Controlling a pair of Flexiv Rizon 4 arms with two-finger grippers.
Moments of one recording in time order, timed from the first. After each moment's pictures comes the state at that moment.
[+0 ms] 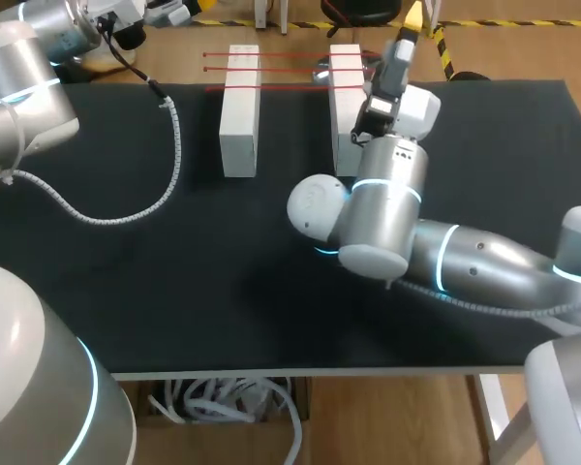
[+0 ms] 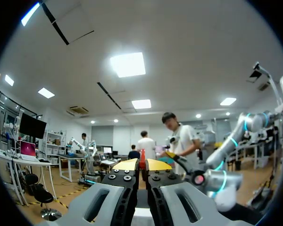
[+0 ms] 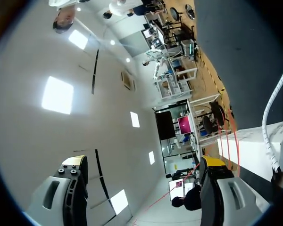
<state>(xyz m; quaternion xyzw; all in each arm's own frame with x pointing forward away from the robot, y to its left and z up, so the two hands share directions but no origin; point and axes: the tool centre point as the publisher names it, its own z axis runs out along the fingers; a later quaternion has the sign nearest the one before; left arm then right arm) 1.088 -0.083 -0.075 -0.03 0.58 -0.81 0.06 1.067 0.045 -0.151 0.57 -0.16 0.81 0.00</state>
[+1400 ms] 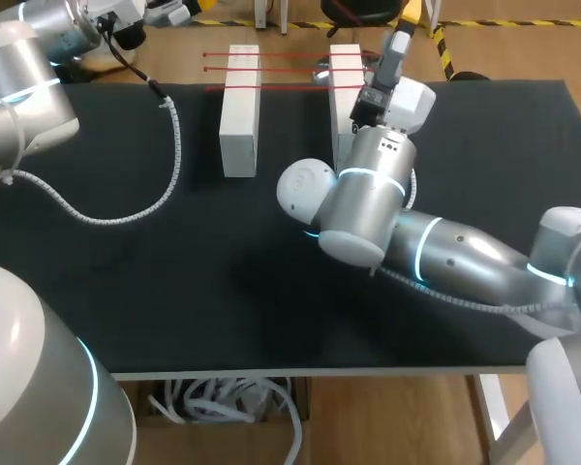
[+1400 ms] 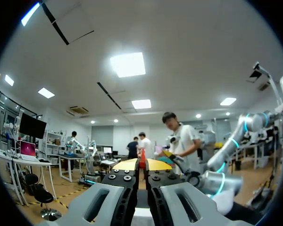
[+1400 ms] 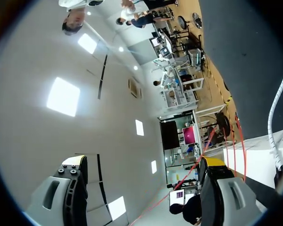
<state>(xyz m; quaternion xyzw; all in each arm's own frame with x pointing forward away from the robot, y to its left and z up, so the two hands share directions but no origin) 1.089 -0.083 -0.075 -0.03 0.58 -0.81 0.06 1.081 0.035 -0.142 0.55 -0.18 0.82 0.05</state>
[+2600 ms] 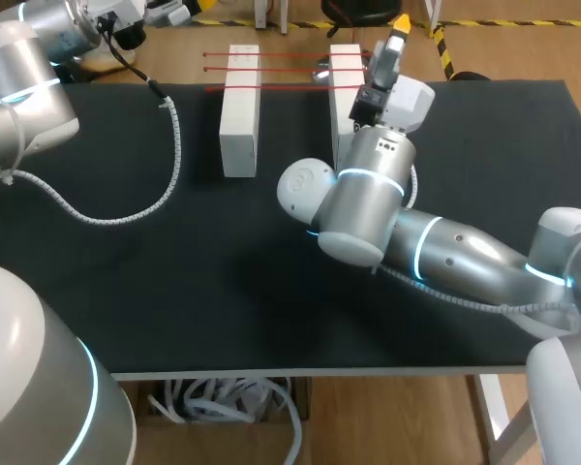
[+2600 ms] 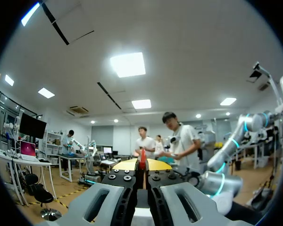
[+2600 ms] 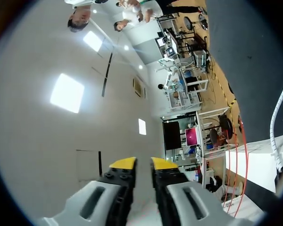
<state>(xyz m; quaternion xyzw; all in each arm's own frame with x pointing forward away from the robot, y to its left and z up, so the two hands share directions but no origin) 1.089 -0.083 -0.075 -0.03 0.58 -0.81 0.06 1.081 0.039 -0.137 0.54 -0.16 0.82 0.07</state>
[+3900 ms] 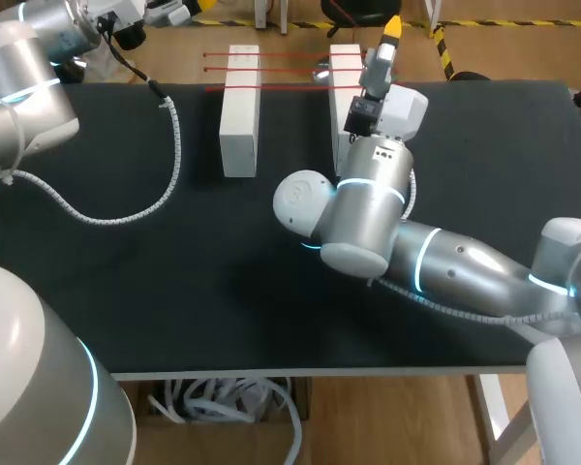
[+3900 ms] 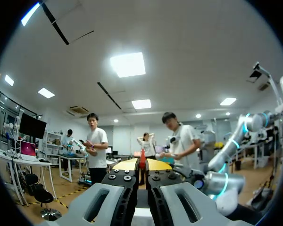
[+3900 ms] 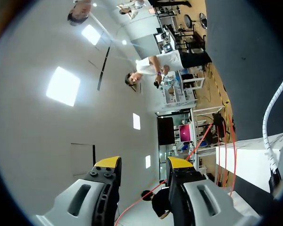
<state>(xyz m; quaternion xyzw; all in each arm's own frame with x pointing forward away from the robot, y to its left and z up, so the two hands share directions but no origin) 1.088 -0.083 -0.075 -0.03 0.58 -0.81 0.06 1.073 0.055 -0.154 0.56 -0.14 0.81 0.07</state>
